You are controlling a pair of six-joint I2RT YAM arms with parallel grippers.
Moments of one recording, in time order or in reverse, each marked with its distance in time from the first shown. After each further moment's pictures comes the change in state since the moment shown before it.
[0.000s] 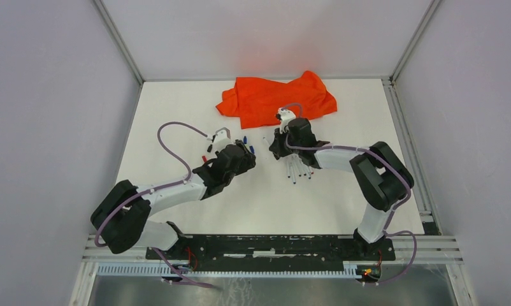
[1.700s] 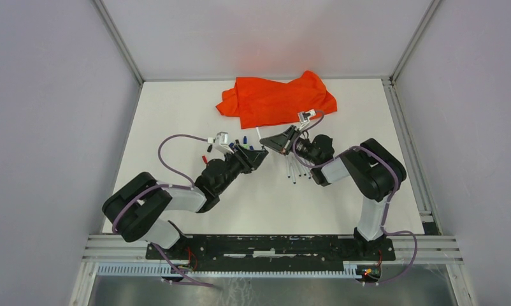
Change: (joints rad) left arm 0.024 0.116 -0.294 1.009 0.326 -0.005; right arm -0.074 0.070 -0.317 1.152 -0.407 0.953
